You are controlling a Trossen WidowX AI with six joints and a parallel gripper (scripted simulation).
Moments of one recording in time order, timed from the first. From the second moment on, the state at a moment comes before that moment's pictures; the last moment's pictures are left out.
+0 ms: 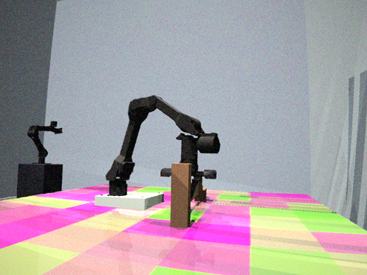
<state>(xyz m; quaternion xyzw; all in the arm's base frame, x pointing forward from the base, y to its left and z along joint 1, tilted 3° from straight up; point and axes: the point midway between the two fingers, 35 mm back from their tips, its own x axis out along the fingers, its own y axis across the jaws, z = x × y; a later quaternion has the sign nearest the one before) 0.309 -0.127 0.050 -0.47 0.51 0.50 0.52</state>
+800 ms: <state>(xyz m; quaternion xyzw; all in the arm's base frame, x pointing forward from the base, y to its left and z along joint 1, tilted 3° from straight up) 0.309 -0.134 0.050 -0.47 0.51 0.50 0.52</state>
